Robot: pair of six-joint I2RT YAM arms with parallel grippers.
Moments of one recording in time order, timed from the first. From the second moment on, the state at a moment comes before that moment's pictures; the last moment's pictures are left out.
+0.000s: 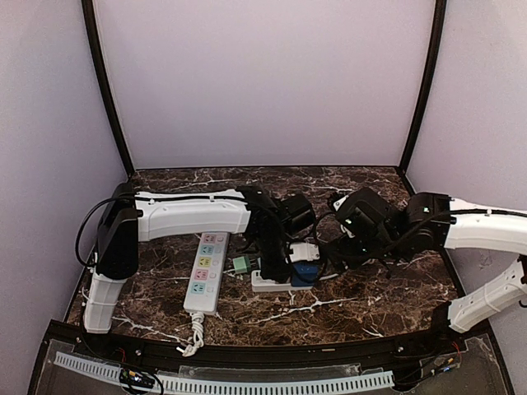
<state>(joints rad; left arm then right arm) -1.10 2.18 1.88 -1.04 0.04 0.43 1.13 1.23 1.05 -0.86 0.53 0.42</state>
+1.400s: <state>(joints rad) -1.07 1.89 1.69 -0.97 0.05 0.10 1.12 1.17 1.10 -0.67 0.49 0.59</state>
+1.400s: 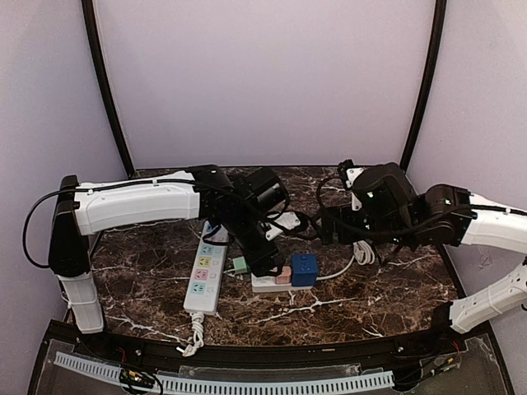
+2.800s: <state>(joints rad) -0.98 1.94 1.53 -0.76 0.32 -0.67 0.84 1.22 0.93 -0.70 -0.01 0.75</state>
